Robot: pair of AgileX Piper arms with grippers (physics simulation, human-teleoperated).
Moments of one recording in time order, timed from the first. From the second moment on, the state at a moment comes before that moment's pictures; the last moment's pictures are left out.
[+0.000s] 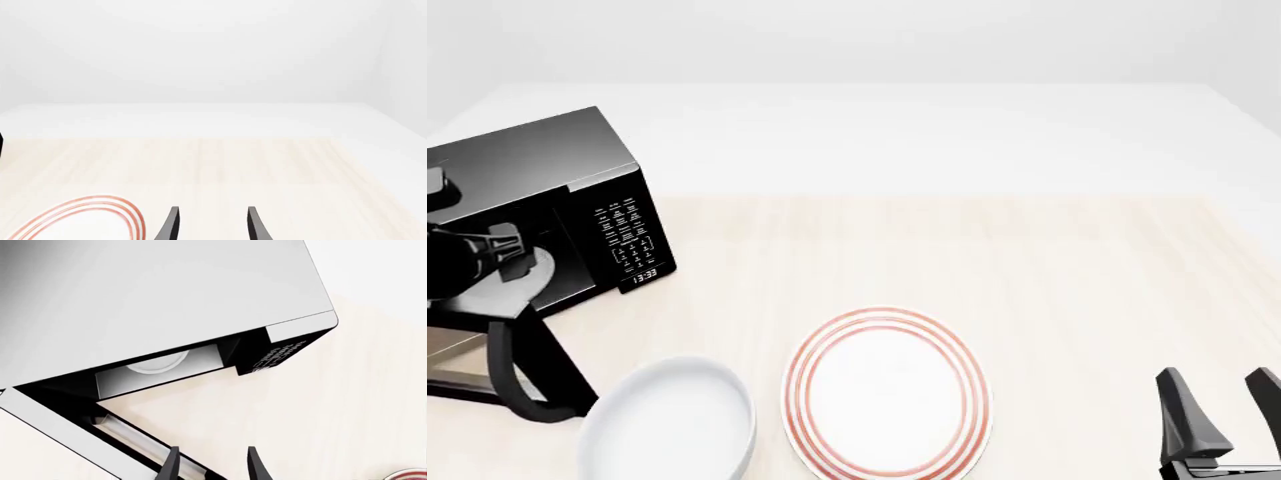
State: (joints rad) left arm 0.28 1.20 -0.90 0.57 -0.12; right arm 0.00 0.00 0.00 0.00 0.00
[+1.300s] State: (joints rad) left arm 0.32 1.10 -0.85 0.62 -0.12; right arm 0.00 0.00 0.00 0.00 0.00
